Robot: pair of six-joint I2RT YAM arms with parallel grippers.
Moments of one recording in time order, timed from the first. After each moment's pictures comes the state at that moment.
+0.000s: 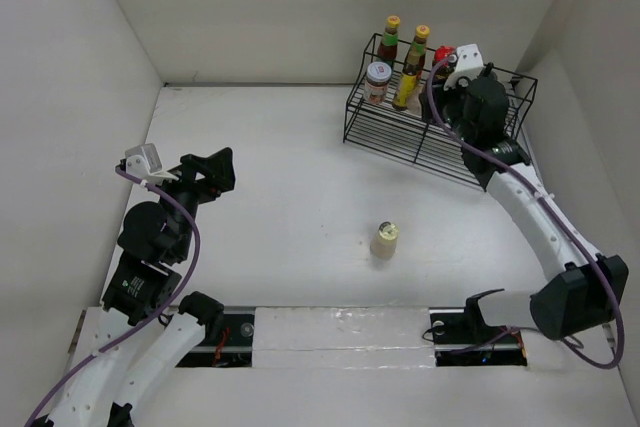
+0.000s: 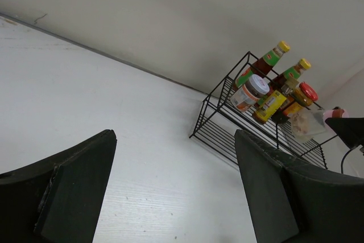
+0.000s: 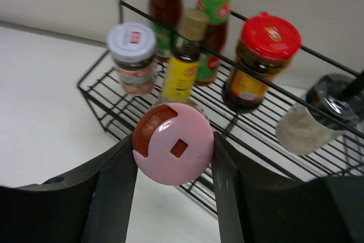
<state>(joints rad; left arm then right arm) -0.46 0.48 0.84 -0.29 -0.39 -0.51 0.30 1.29 1.22 -0.05 0.09 -0.04</state>
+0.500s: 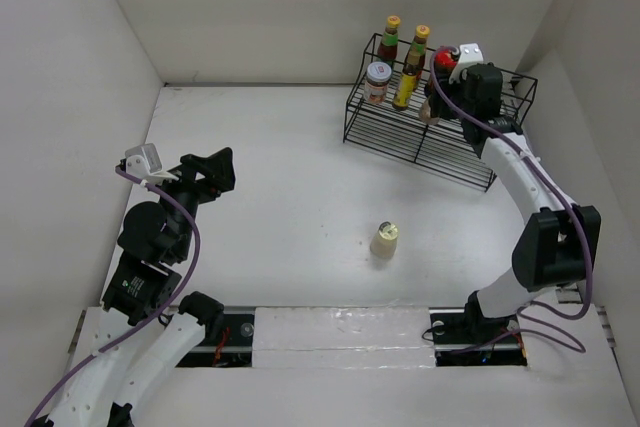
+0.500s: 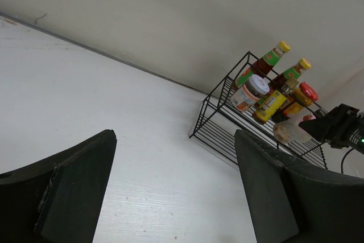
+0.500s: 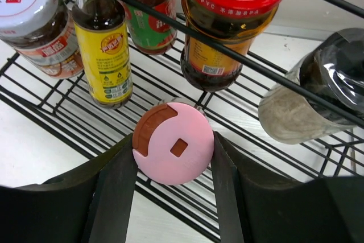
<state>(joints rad) -0.46 0.48 0.84 -0.29 -0.39 -0.51 0.12 1.55 1.34 -0.16 0.00 -0.02</state>
